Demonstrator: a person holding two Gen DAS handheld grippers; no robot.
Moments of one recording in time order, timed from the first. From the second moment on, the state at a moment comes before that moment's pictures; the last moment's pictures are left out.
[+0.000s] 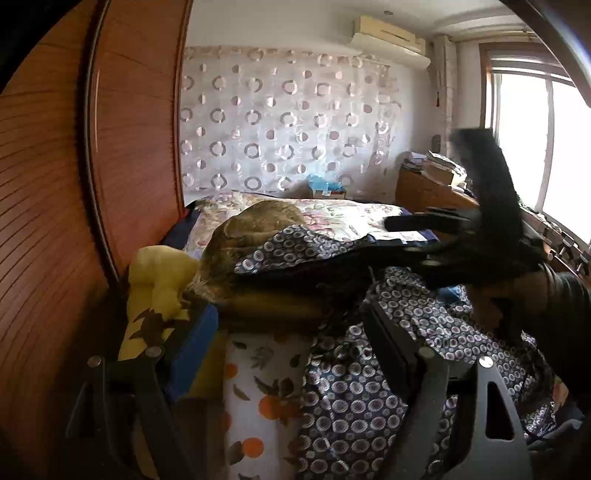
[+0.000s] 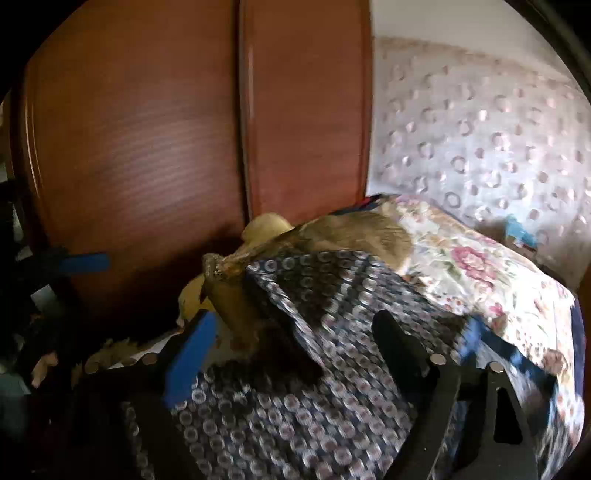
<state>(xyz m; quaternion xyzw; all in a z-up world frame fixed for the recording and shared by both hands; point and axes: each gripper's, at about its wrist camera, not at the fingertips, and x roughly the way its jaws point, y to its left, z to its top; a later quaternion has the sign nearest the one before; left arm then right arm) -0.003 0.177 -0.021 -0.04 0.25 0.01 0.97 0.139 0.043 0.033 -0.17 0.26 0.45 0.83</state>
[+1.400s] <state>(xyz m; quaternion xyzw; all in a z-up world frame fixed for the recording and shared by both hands) 0.028 0.134 -0.026 -0.02 0.26 -0.05 0.96 0.155 0.024 -0.046 -0.22 0.29 0.39 0.84</state>
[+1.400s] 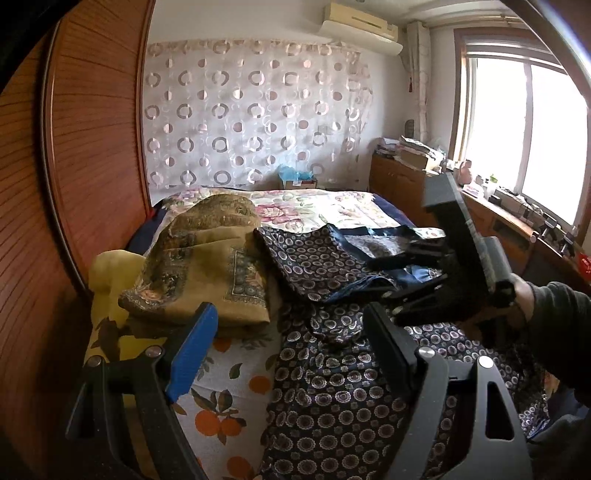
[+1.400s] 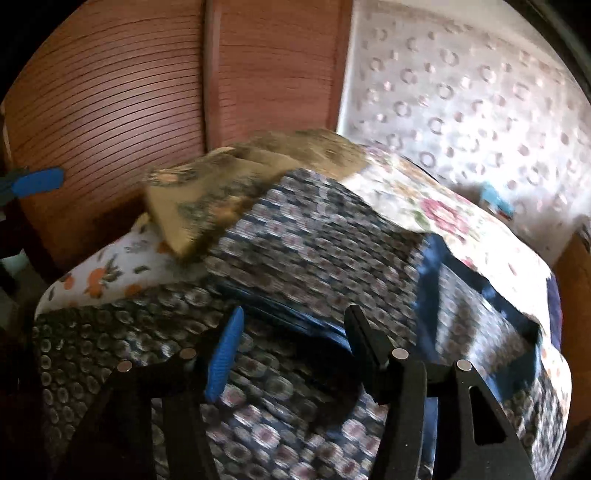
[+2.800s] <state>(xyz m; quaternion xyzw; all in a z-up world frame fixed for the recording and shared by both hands) 0.130 0.102 -0.074 0.00 0.34 -0.08 0.94 0.195 -0.137 -0.070 -0.15 0.39 0.22 0.88</state>
